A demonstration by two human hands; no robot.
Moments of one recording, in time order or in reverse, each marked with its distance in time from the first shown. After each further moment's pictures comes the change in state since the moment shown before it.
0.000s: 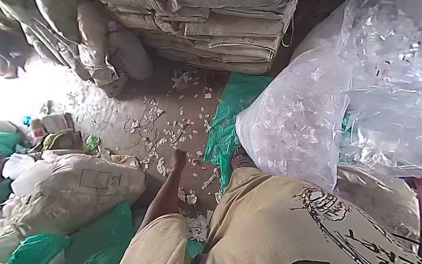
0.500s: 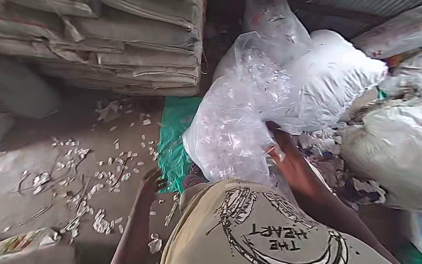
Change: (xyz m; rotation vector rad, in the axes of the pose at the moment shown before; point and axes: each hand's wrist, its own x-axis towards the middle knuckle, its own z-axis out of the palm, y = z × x) left_hand -0.016 0.097 0.053 -0.906 -0.386 0.091; right_hand 0.076 0.023 0.089 -0.337 0.210 0.363
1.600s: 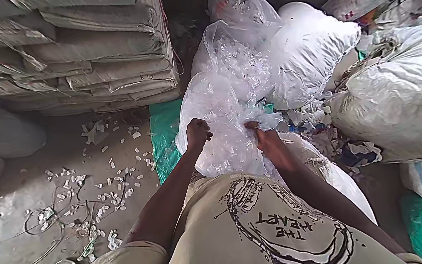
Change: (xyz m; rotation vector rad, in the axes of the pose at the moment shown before) left_hand -0.057 0.143 0.256 0.293 -0.342 0.364; right_hand 0.026 0.047 -0.031 0.155 0.100 0.014
